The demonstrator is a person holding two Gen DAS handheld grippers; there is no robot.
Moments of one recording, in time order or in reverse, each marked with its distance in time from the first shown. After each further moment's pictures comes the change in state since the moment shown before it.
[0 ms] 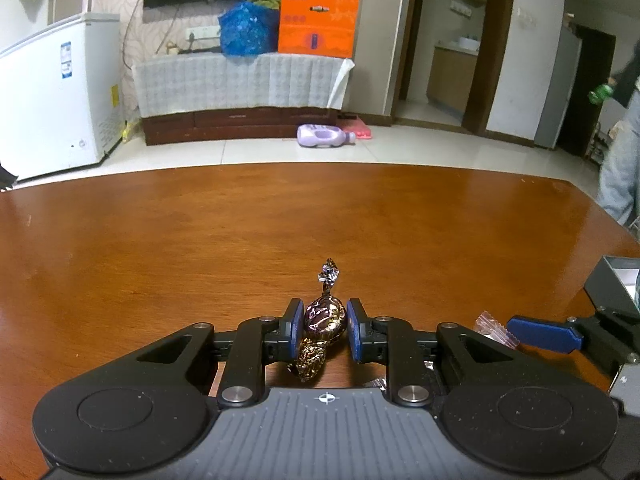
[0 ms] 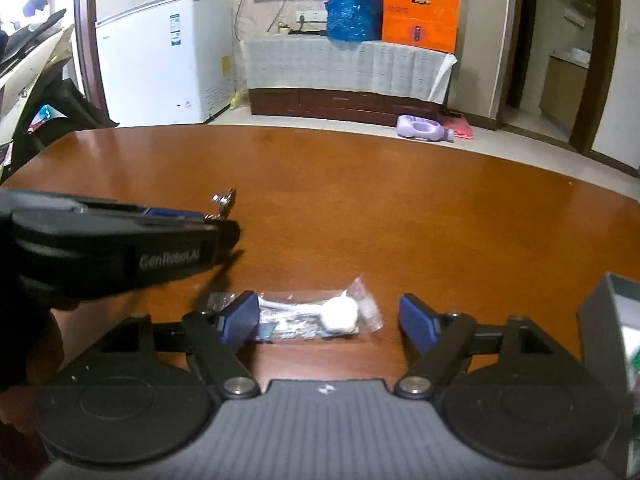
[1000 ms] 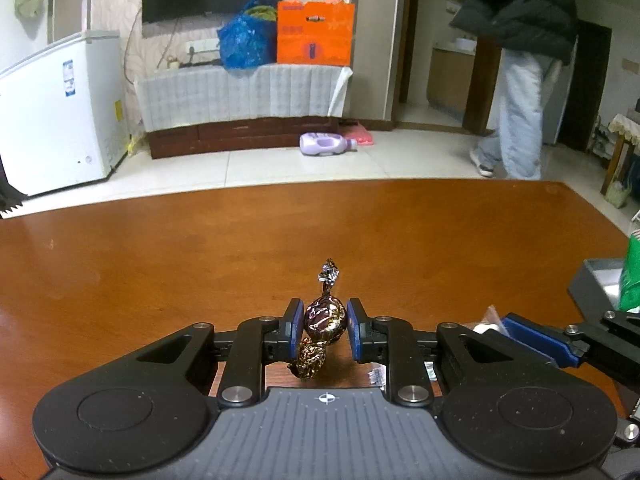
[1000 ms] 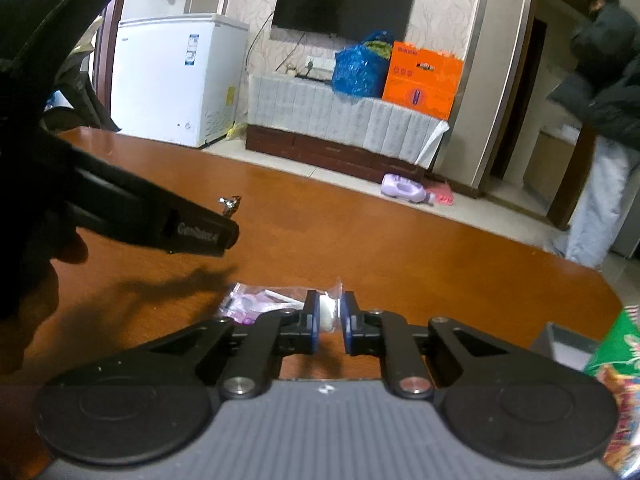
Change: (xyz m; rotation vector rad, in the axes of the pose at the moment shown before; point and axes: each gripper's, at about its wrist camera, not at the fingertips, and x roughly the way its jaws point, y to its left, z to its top) left arm -0.039 -0.017 0.015 0.034 -0.022 0.025; right arm -0.053 0.031 -0.018 -0.155 -0.166 -0.103
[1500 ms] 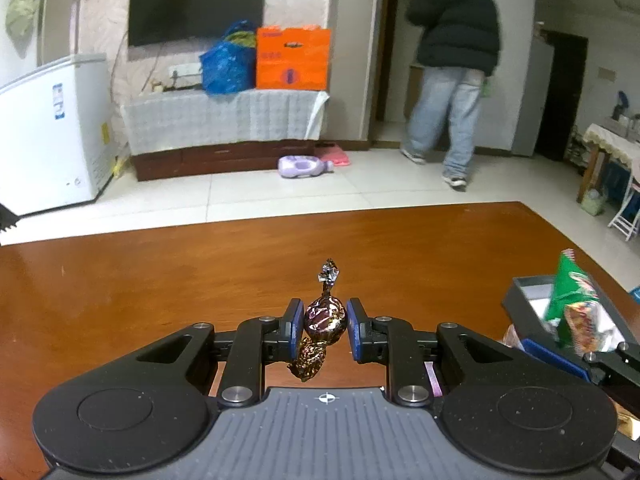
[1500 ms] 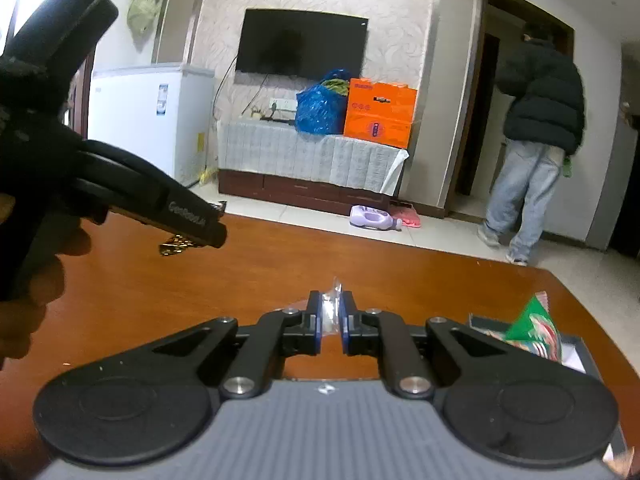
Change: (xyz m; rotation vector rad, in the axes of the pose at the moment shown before) left arm -0.073 -0.028 0.006 0.033 -0.057 -0.067; right arm -0.117 -0.010 -0.007 0.115 -0.112 -0.072
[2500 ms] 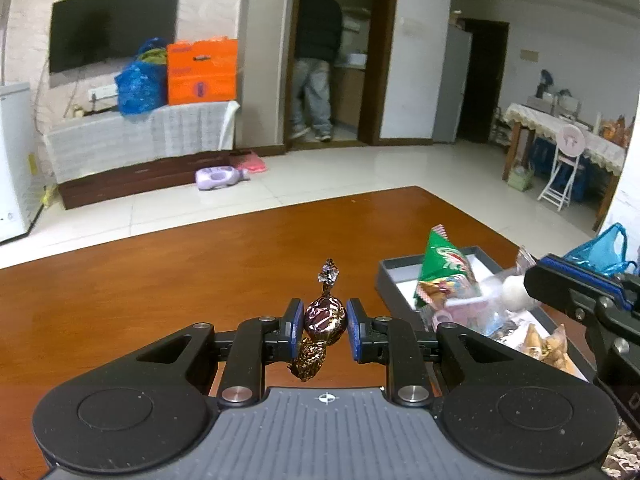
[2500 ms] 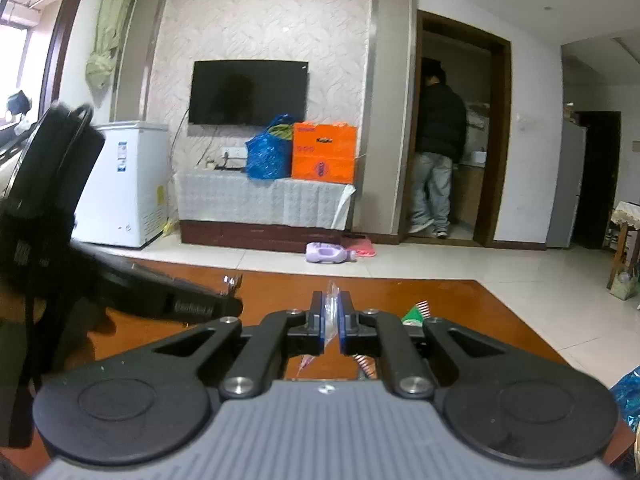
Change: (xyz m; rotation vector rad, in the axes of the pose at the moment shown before) left arm -0.019 -0.091 -0.017 0.121 -0.016 -0.204; right arm -0.140 -0.071 0.001 0.097 -0.124 -0.118
